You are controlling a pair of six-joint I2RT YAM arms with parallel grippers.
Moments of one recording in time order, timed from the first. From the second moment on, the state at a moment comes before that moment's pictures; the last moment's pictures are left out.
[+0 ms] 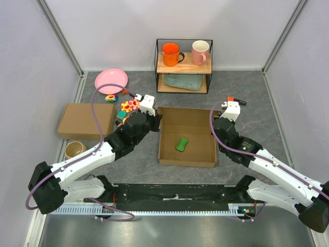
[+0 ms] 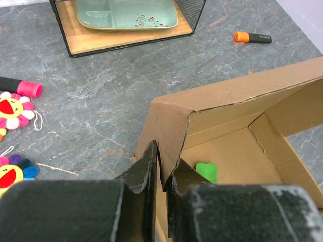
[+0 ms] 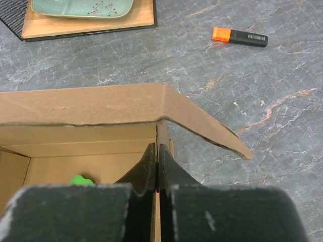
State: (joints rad) left arm -0.84 1.12 0.78 0.08 -0.32 -0.27; right arm 0.77 0.92 0.74 -0.36 0.77 0.49
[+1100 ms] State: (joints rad) left arm -0.91 0.82 0.39 0.39 -0.49 -0.23; right arm 1.01 0.87 0.52 0.02 0.91 0.46
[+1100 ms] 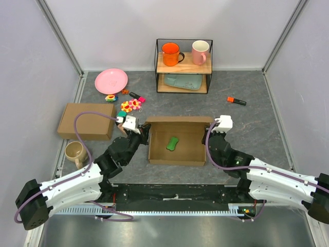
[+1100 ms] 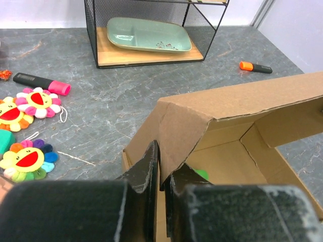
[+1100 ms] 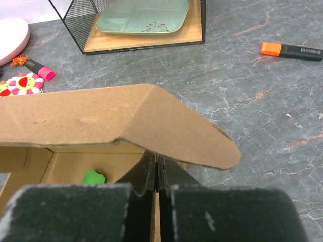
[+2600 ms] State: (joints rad) left arm -1.01 0.43 0.13 0.08 -0.50 -0.47; right arm 1.45 0.66 0.51 -0.52 1.19 0.95
